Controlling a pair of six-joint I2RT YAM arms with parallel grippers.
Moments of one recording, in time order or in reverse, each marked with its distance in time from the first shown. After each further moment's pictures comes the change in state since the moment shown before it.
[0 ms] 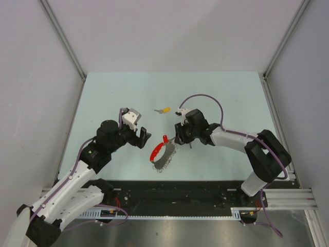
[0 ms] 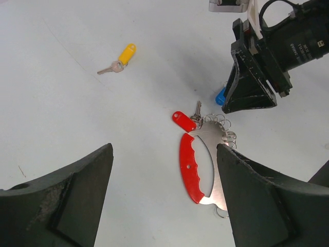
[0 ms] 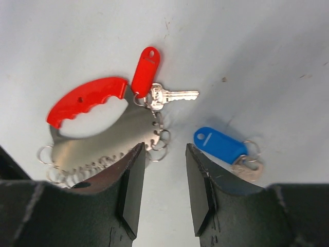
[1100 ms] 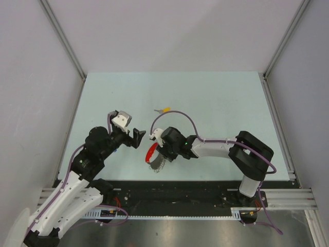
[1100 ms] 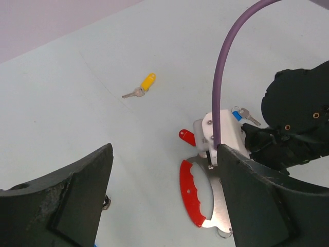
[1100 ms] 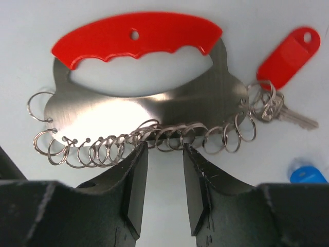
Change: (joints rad) left arm 0.000 -0.153 -0.013 0.003 -0.066 0.020; right arm 0.303 0.116 0.074 -0.066 0.194 -0.331
